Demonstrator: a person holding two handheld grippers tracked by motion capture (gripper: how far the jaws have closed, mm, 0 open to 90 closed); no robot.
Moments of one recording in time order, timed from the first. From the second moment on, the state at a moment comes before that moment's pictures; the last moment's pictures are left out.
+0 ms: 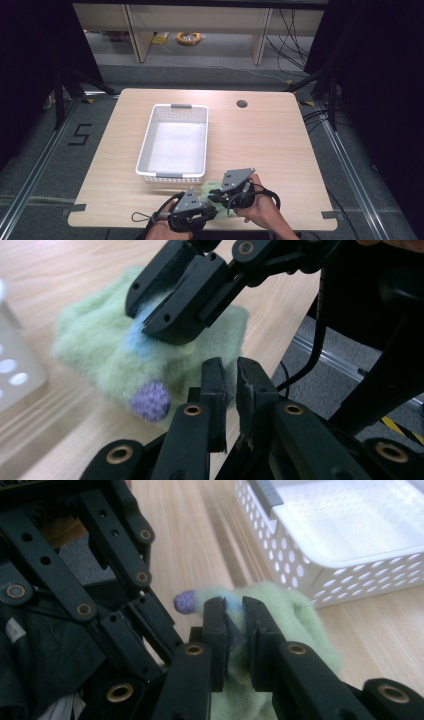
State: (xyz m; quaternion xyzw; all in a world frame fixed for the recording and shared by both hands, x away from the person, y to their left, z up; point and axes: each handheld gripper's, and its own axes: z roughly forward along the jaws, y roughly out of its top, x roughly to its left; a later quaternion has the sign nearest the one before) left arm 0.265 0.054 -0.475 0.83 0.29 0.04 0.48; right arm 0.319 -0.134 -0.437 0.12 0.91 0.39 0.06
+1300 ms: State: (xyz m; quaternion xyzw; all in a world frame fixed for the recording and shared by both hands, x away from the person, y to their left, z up) left arm 0.314 0.063 -0.473 0.82 0.34 0.05 0.45; right arm 0.264 -0.176 -0.485 0.30 0.89 0.34 0.06
